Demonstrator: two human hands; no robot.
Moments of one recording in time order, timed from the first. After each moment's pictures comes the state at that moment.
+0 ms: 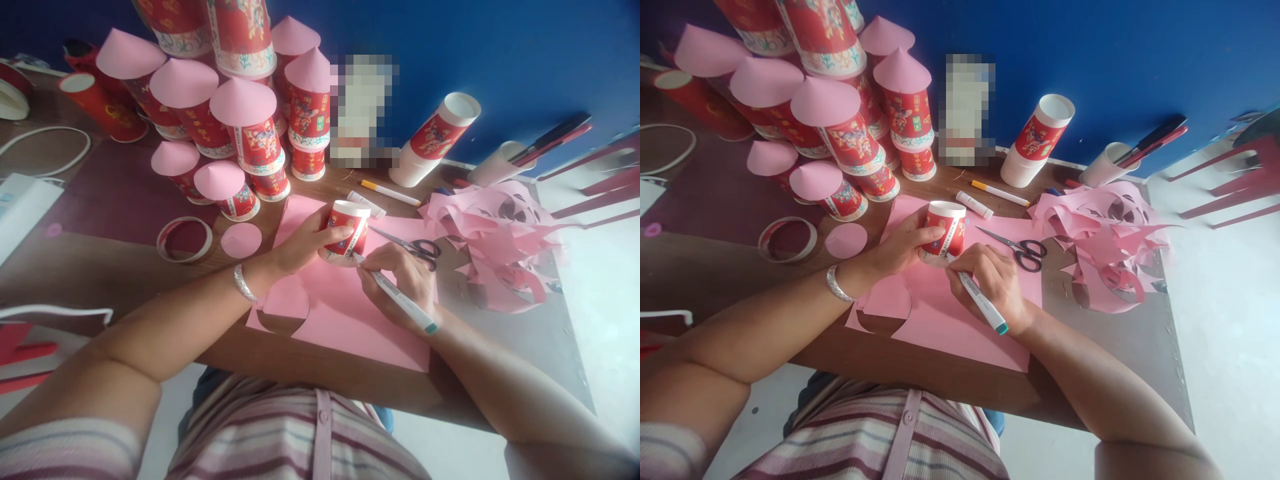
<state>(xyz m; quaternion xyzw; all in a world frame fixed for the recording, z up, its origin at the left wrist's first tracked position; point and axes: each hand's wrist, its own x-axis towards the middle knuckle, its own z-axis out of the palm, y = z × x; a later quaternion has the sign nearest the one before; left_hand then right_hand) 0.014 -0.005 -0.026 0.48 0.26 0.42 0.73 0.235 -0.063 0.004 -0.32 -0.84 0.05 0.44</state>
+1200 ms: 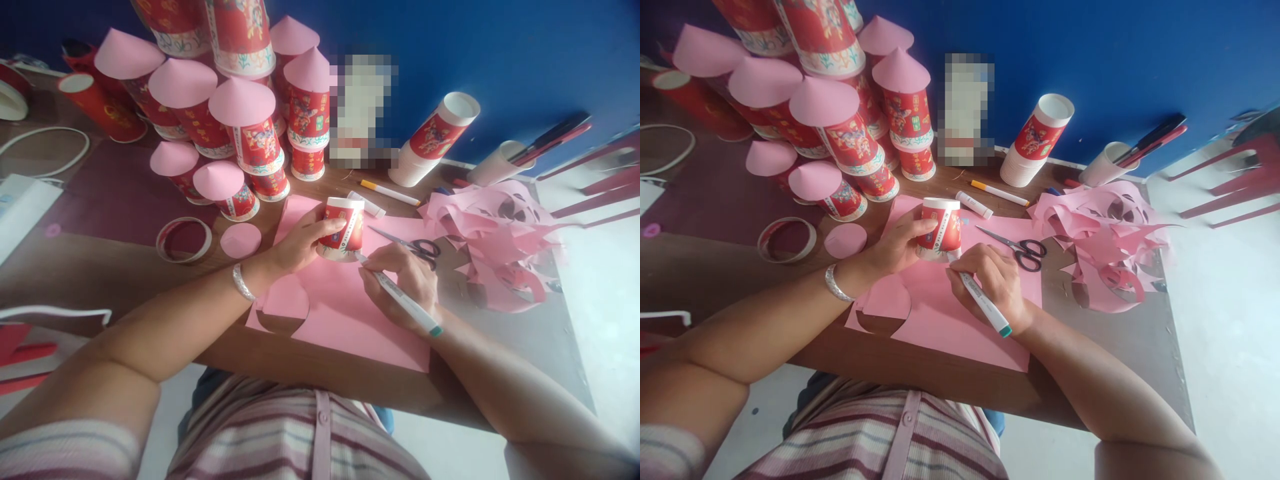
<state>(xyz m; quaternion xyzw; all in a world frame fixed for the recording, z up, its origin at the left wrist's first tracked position) 0.014 -0.007 -0.026 0.42 0.22 0.44 0.77 0.237 -0.065 0.003 -0.32 -0.83 0.05 0.46</state>
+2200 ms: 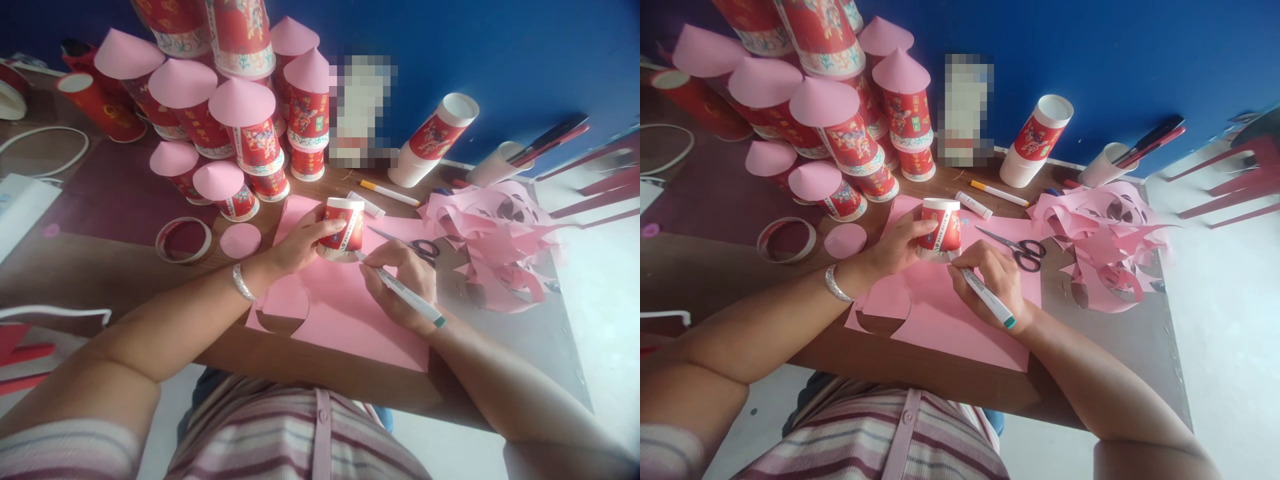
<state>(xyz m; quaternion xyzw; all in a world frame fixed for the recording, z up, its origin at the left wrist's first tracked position) 0.017 -0.006 -0.026 0.41 0.22 0.44 0.77 0.238 -0.062 0.004 -0.33 -0.82 0.09 0.46</state>
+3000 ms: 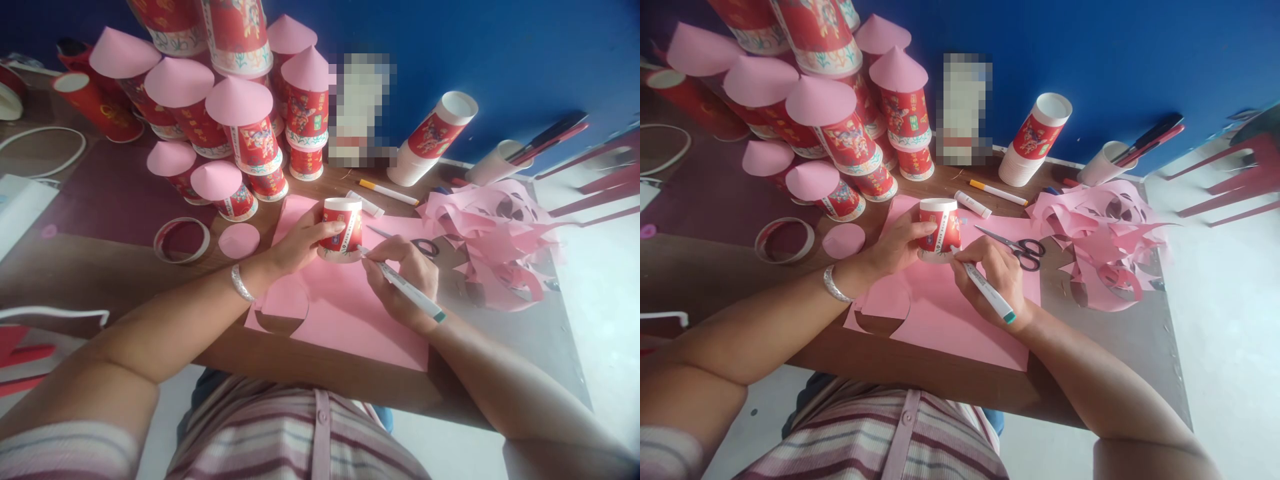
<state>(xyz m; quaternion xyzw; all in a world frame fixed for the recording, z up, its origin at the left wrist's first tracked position) 0.016 -0.006 -0.030 0.41 0.22 0.44 0.77 0.238 -0.063 -0.001 -0.39 -0.79 0.07 0.47</state>
